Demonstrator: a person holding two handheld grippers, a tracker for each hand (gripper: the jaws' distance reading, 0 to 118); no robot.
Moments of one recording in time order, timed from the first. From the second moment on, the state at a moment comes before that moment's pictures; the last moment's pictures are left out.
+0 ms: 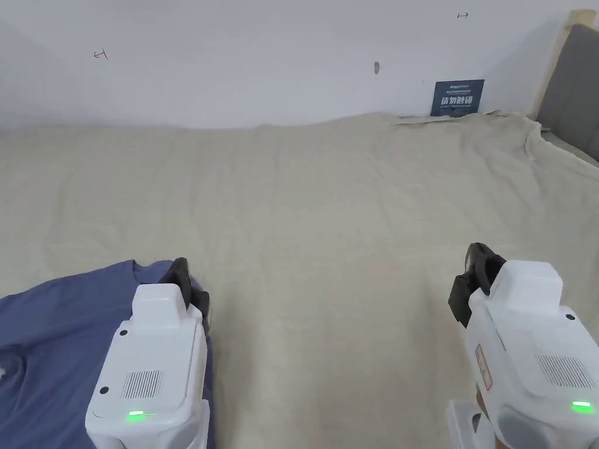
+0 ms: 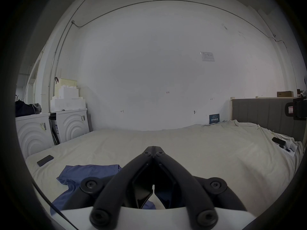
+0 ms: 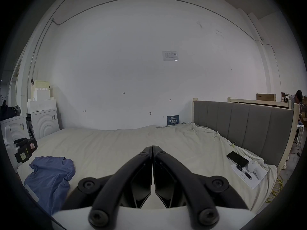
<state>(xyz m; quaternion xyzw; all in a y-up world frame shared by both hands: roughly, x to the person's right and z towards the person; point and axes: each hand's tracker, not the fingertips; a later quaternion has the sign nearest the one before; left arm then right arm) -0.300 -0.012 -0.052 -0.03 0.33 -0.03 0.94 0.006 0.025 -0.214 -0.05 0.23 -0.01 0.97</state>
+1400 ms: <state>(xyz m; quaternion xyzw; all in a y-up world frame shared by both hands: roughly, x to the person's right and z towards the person) -0.366 -0.008 -0.019 0.15 0.16 0.54 0.81 -0.036 0.049 -0.177 0.19 0.11 0.38 0.90</state>
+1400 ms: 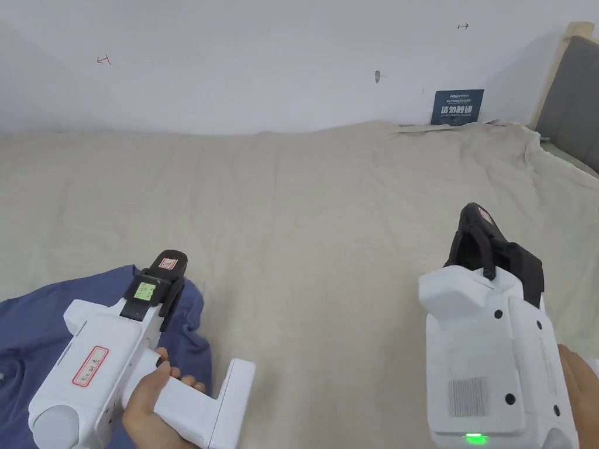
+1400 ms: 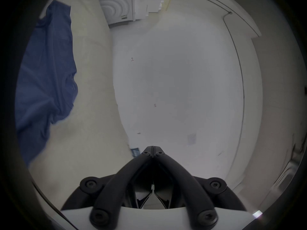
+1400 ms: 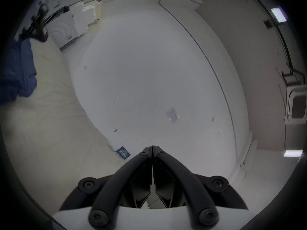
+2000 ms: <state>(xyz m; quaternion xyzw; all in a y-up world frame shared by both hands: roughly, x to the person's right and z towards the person) -0.291 0.020 -0.058 -0.03 0.30 -0.07 0.95 0.004 0.057 -0.215 -0.06 0.22 0.02 0.97</state>
